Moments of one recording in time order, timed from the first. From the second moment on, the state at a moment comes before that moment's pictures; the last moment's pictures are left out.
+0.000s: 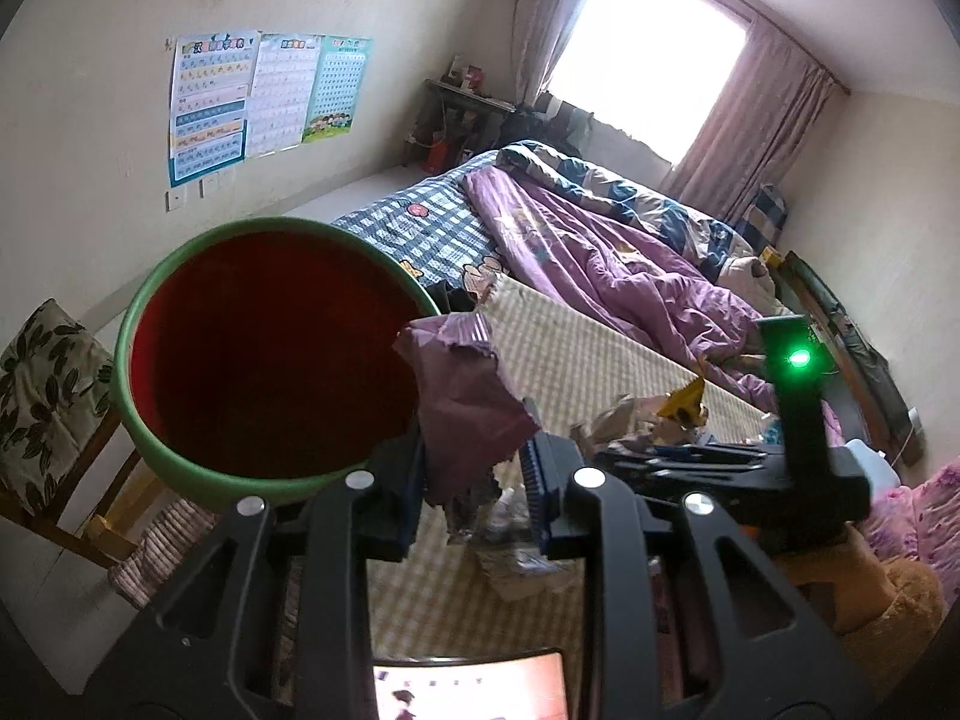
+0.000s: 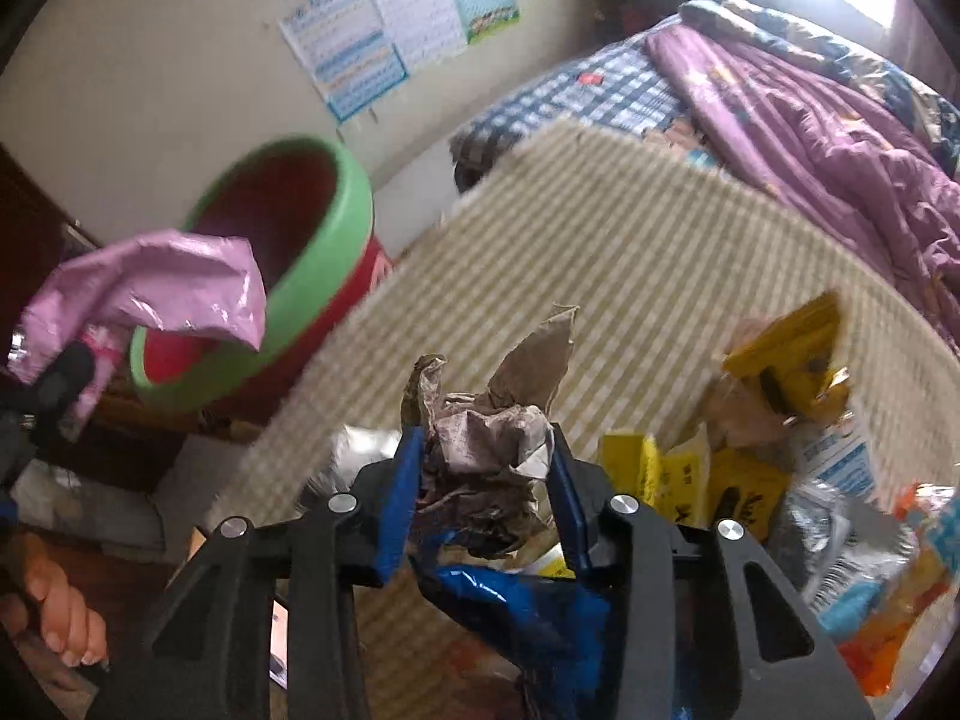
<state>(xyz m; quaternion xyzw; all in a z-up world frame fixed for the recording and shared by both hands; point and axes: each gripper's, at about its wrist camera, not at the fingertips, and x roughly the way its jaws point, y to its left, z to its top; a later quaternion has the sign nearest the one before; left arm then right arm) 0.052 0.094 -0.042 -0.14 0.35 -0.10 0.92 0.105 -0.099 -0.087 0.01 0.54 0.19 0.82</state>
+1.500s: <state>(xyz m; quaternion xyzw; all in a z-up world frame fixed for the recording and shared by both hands) 0.114 0.226 -0.076 -0.12 0.40 -0.08 0.91 0.092 0.026 -0.033 0.13 0.44 0.18 0.87</state>
